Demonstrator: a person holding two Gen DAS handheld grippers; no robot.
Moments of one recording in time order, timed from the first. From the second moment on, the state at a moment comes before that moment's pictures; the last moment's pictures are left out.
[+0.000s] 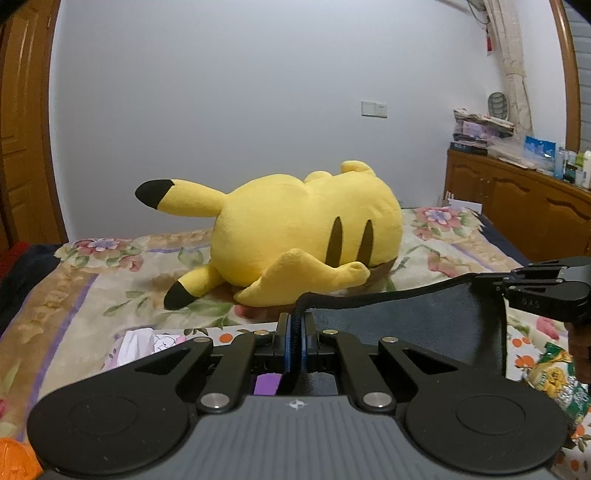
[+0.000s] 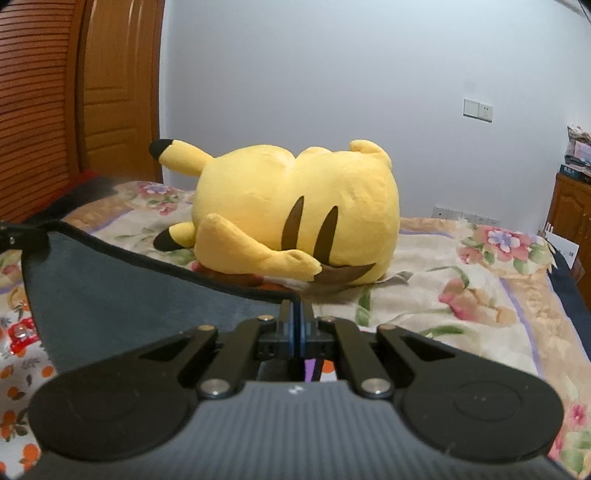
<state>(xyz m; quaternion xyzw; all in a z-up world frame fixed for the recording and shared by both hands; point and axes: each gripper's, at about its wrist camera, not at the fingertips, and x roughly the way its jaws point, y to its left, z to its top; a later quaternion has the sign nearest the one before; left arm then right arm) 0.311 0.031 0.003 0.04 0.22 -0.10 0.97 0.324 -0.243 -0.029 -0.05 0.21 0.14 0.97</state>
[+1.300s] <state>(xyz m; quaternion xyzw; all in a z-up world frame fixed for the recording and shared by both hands) 0.398 0.043 -0.102 0.05 0.28 -0.02 0.96 0.403 -0.205 -0.105 -0.09 0.30 0.08 0.94</state>
